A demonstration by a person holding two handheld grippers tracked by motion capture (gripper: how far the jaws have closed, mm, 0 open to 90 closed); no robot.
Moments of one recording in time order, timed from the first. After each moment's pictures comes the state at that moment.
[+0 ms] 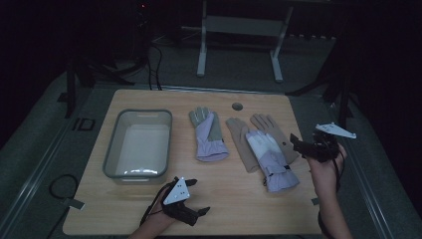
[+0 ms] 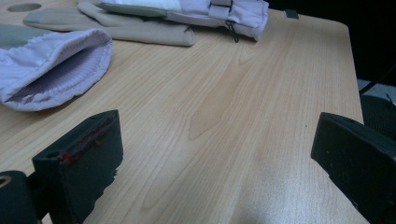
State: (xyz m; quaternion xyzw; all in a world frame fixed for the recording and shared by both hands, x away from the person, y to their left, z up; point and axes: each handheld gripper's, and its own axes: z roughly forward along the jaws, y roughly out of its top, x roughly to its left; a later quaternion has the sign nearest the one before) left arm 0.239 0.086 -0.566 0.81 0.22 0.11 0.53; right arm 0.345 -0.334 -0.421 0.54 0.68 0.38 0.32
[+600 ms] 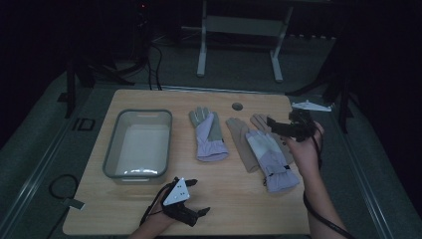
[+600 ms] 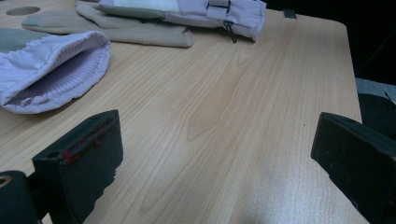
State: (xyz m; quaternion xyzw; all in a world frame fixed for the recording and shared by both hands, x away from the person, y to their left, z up) left arm 0.237 0.086 -0.566 0.81 0.21 0.12 0.53; right arm 0.392 -0.266 -0.392 0.50 0.73 0.40 0.24
